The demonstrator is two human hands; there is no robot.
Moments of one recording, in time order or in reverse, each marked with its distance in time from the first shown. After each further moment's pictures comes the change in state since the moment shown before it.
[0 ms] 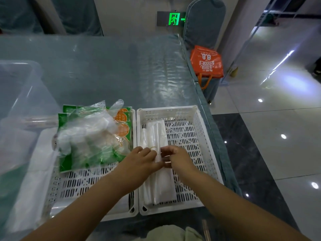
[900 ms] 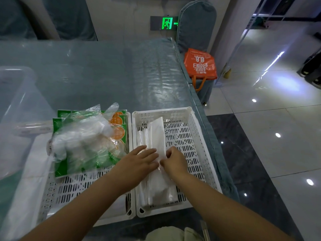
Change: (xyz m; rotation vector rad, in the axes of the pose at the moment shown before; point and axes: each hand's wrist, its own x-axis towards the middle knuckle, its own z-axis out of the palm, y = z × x) left_hand 0.004 -0.005 0.005 0.080 -0.001 0.100; right_hand 0.021 0.029 0.000 -0.510 0.307 -0.103
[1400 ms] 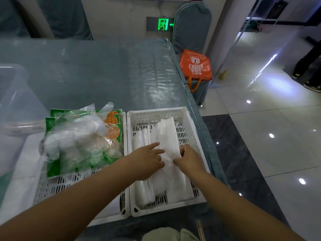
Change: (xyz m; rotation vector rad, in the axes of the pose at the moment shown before) left_hand 0.054 0.004 0.005 0.063 -0.344 0.148; right_hand 0.001 0.026 -0.053 -0.117 0.030 -0.009
